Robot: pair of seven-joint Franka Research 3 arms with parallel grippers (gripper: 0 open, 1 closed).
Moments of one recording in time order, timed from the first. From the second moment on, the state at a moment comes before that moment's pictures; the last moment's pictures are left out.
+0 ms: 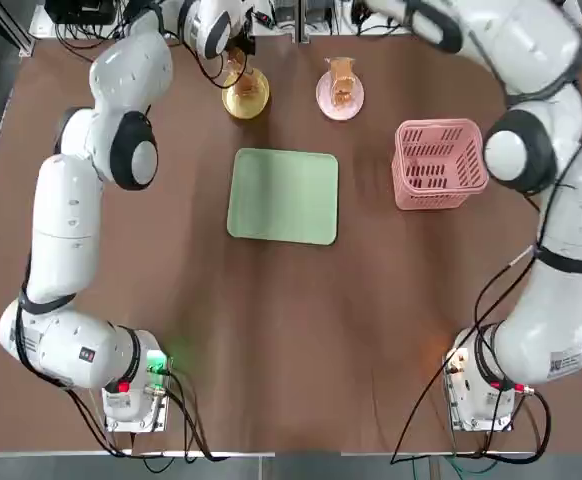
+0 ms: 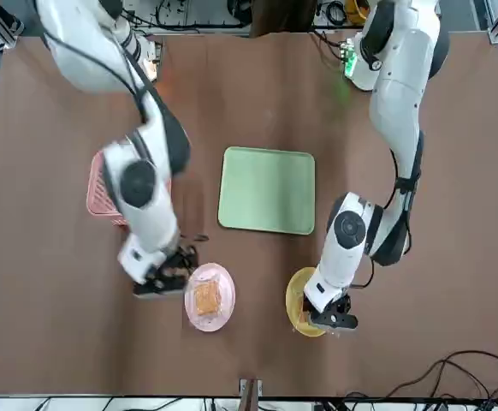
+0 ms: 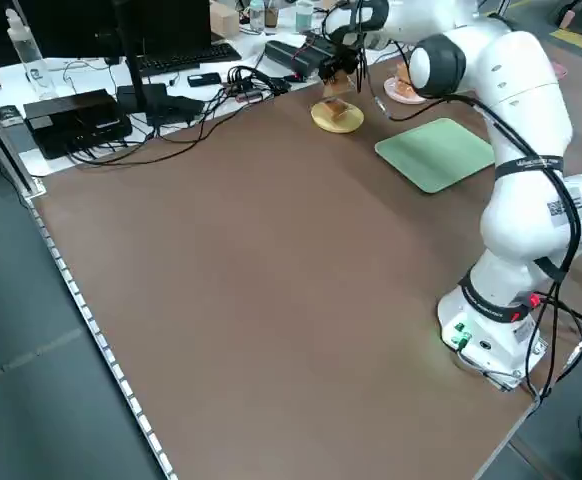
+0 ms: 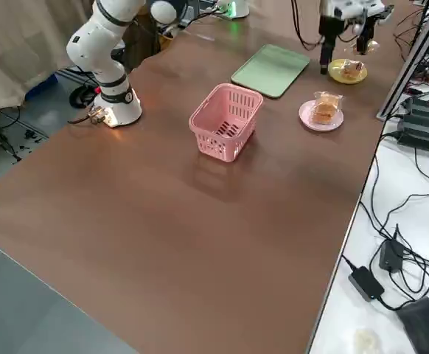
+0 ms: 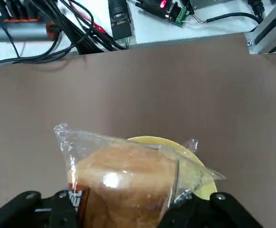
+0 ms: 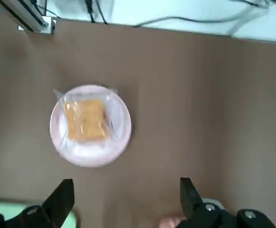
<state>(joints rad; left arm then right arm) -0.32 0.99 -0.14 -1.04 0.33 2.36 -0.44 0.21 0.68 0.35 -0.98 -0.33 1.71 0.46</state>
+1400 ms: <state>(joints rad) -0.35 1.04 -0.13 -0.98 0.33 2.21 -0.45 -0.04 0.03 0.02 -1.50 -0.02 1.47 -0.05</state>
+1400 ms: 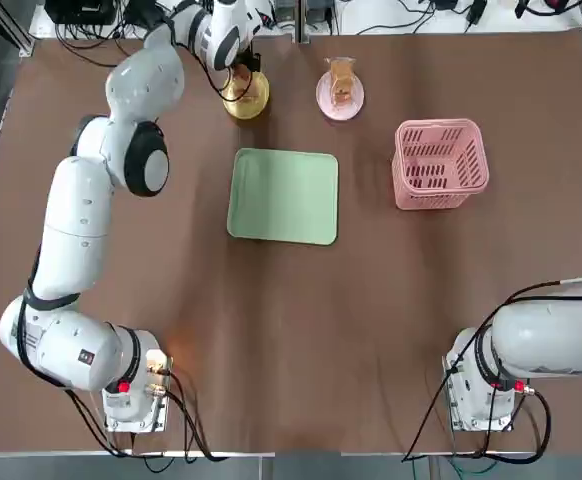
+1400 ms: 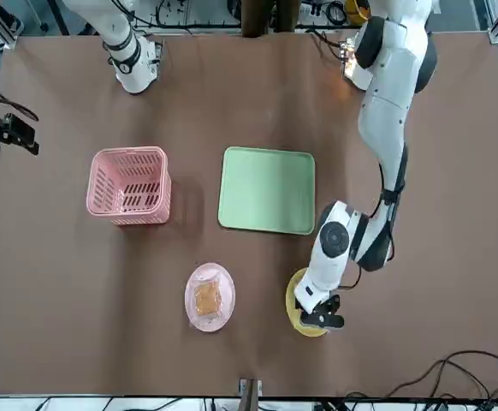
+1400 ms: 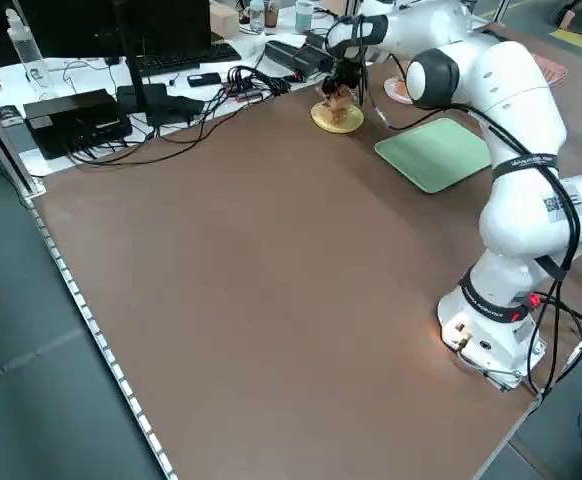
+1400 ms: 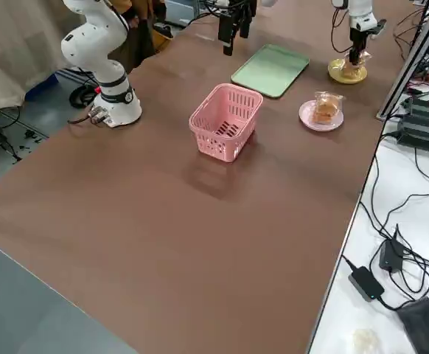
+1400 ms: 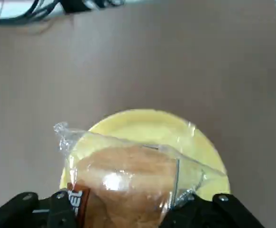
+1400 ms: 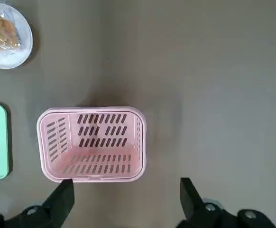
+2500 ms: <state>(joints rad) -0.35 1.04 -0.13 -1.00 0.33 2.16 -0.45 -0.04 0.02 0.02 -1.49 -0.02 1.48 -0.01</state>
